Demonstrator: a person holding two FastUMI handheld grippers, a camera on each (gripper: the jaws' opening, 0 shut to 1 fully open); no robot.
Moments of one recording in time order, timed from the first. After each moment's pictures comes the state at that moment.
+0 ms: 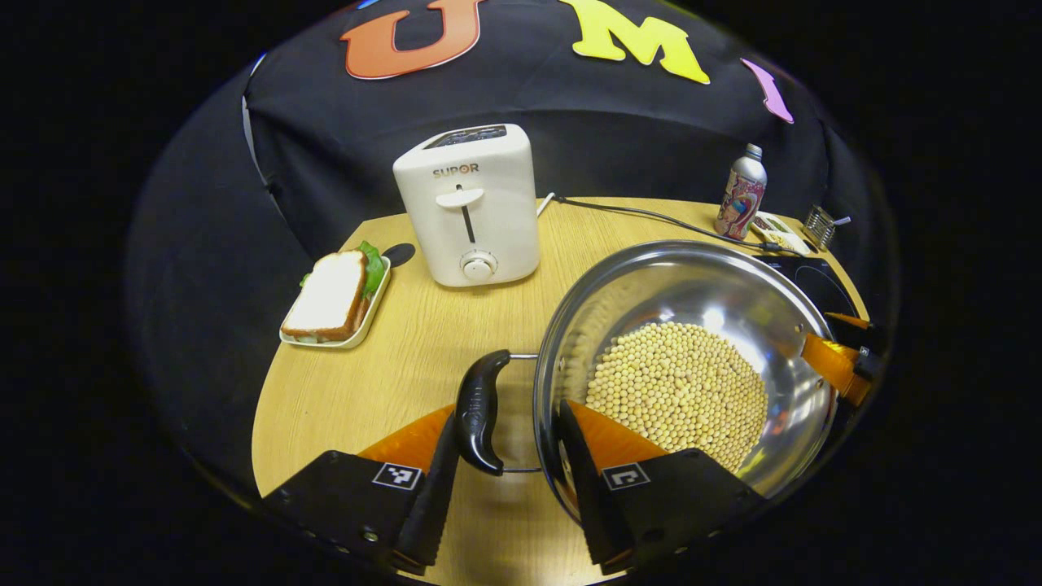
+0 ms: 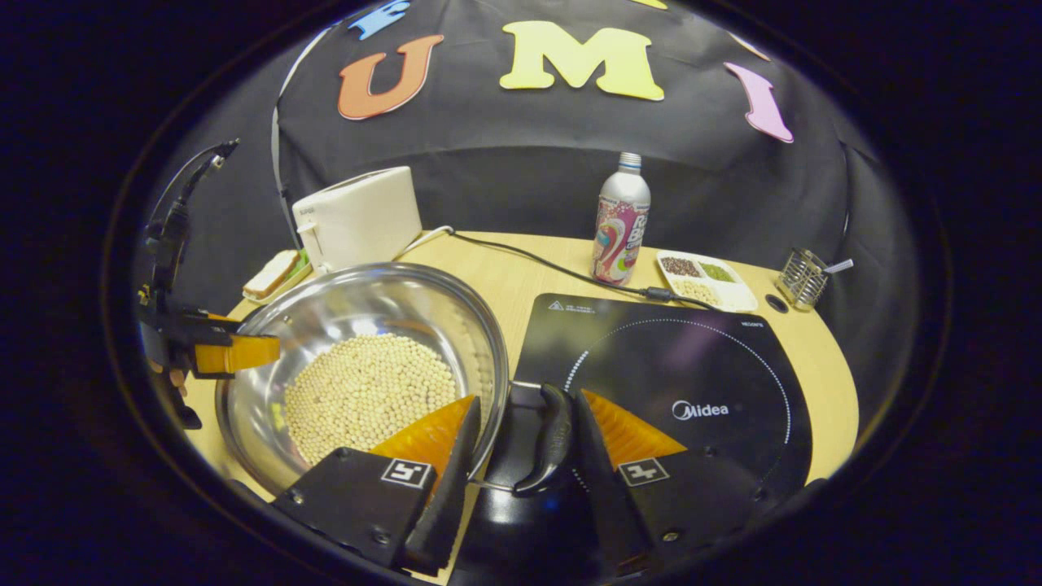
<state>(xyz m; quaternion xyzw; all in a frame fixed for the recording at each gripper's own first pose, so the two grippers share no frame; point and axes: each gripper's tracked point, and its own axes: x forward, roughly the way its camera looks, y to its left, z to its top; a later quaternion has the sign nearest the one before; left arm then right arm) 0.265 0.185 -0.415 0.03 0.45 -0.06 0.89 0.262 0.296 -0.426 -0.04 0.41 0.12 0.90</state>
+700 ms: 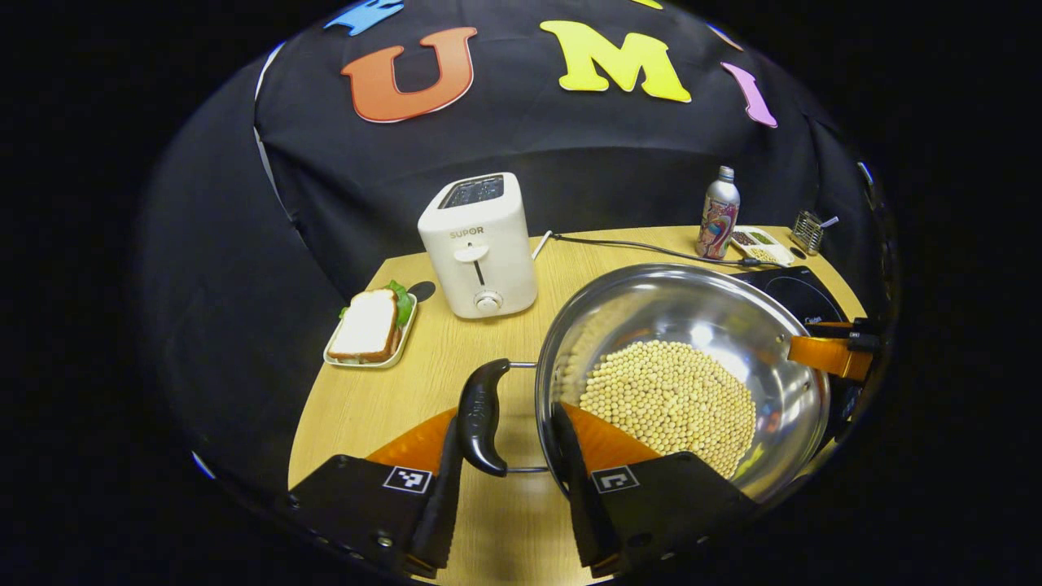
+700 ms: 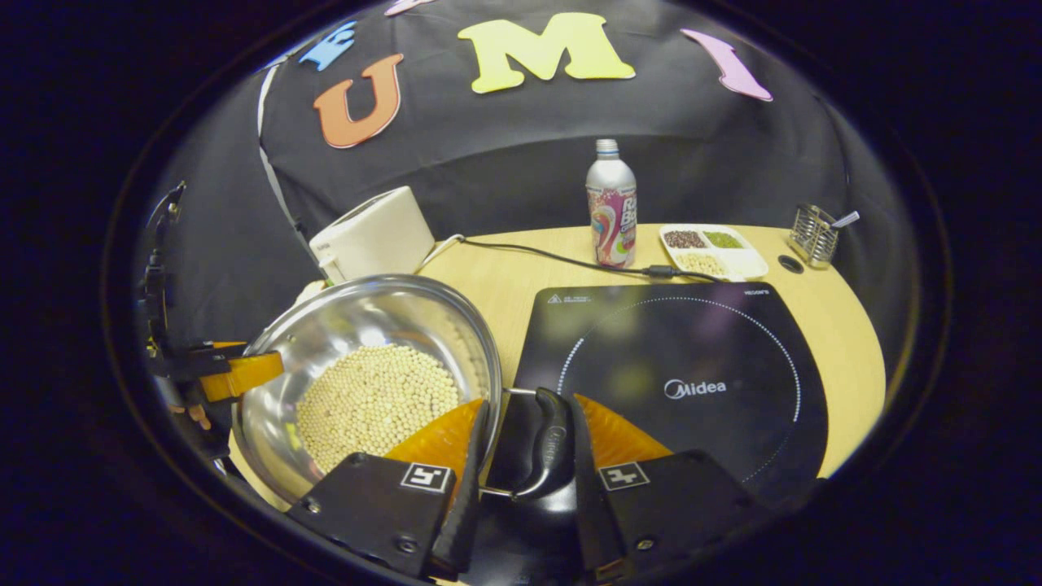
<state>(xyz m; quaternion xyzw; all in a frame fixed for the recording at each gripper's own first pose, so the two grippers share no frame) 0.239 0.183 -0.343 0.05 0.41 -0.04 0.91 0.250 0.284 -0.391 0.03 0.43 0.17 0.88</state>
